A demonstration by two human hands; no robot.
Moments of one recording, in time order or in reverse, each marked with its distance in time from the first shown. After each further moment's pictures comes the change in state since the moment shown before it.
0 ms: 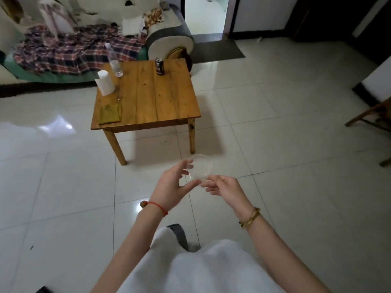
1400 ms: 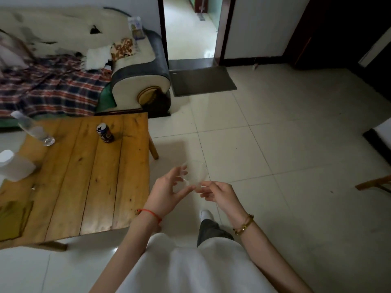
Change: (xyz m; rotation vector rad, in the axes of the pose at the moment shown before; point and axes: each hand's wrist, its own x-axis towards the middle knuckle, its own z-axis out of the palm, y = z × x) left_hand 0.664 0.046 0.105 0.000 0.023 -0.015; right_hand 0.549 -0.248 -0.300 0.111 -0.024 0.003
